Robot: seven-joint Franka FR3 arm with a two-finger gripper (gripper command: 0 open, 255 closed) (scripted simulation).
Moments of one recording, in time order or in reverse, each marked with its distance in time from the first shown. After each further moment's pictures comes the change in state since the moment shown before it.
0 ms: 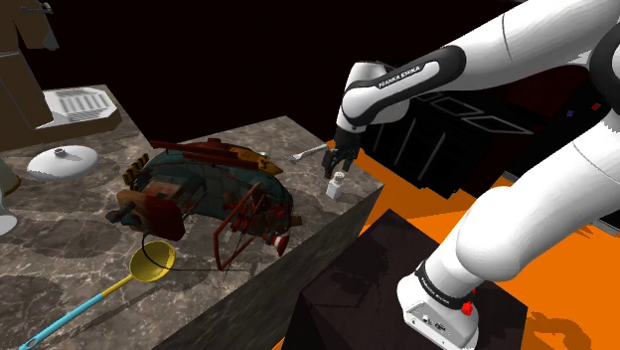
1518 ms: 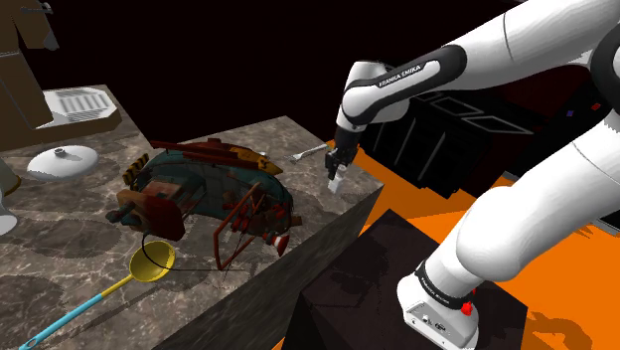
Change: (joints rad) arm 0.001 -0.003 0.001 0.004 0.000 -0.007 0.002
